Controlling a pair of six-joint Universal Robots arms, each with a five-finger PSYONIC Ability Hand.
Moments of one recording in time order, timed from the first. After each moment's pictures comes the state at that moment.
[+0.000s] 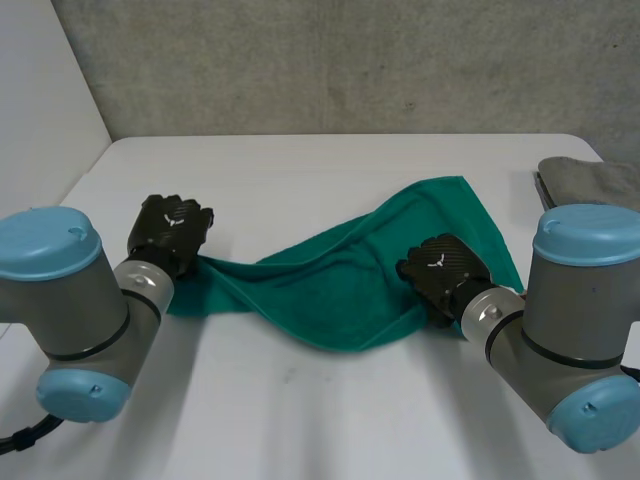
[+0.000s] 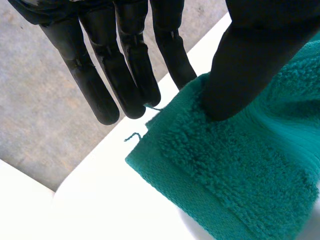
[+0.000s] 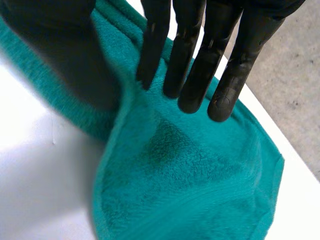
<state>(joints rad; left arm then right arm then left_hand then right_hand) 4.32 -1.97 -1.69 3.49 -1.63 3.63 2.04 -1.13 1.60 -0.08 1.44 2.53 0.95 0.96 0.96 0.96 0.78 0.69 0.89 0.90 0.91 0.72</state>
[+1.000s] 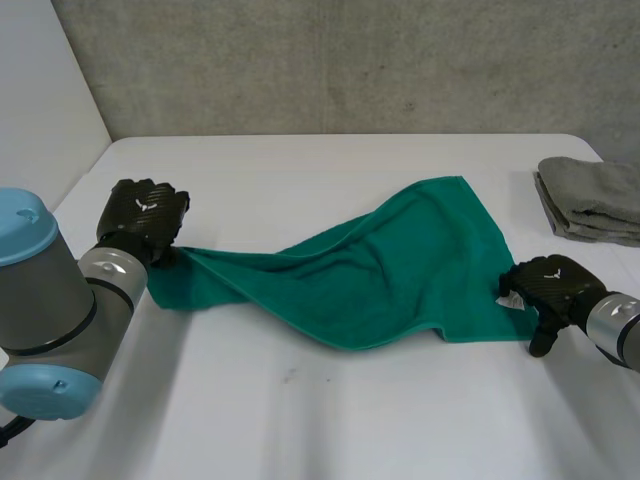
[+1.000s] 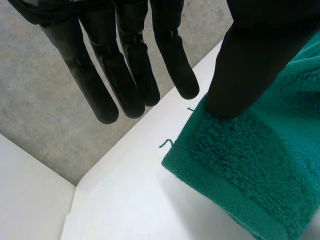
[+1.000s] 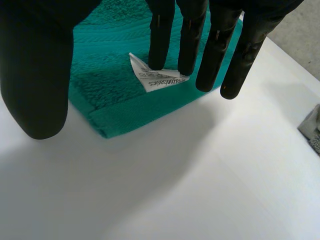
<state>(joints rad) 4.37 -1.86 -1.71 3.46 -1.62 3.62 1.51 -1.06 1.71 -0.06 1.08 2.42 0.93 0.93 0.94 0.94 0.76 0.42 0.50 0.50 0.50 0.29</state>
